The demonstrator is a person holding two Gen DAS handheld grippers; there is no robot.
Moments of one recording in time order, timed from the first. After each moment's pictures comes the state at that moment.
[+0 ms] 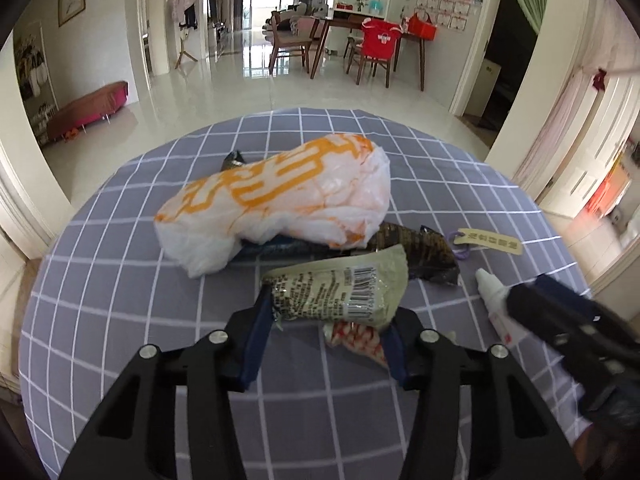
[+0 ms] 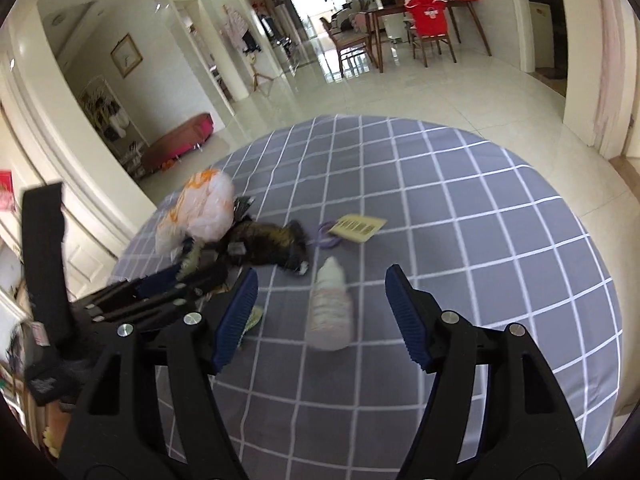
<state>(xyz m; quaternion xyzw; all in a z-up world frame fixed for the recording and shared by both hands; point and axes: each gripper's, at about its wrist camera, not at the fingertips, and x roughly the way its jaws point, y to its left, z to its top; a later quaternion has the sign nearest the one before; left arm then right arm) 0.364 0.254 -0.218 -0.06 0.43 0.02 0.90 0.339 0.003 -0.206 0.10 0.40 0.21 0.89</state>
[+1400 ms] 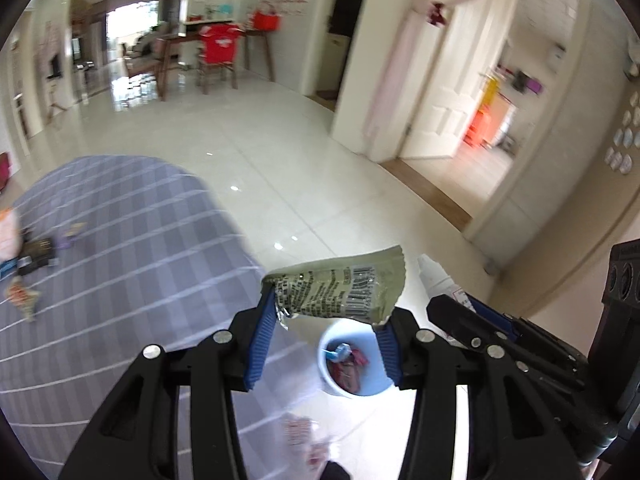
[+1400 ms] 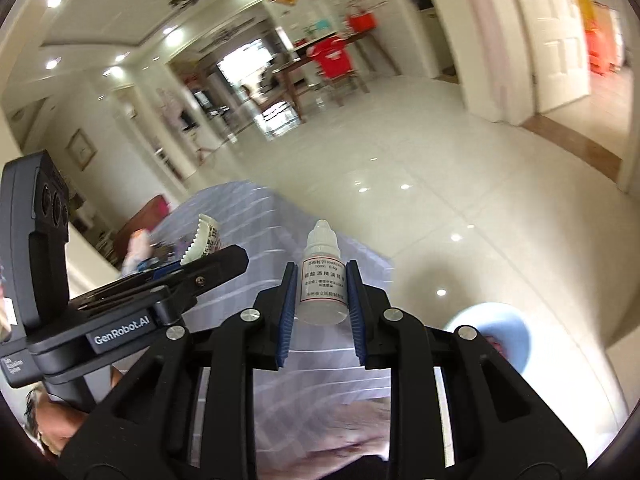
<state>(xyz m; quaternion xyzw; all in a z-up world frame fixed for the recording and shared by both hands) 0.268 -0.069 -0.175 0.01 0.42 -0.22 0.88 0.176 -0.298 -0.185 0.22 0.33 0.08 0.91</state>
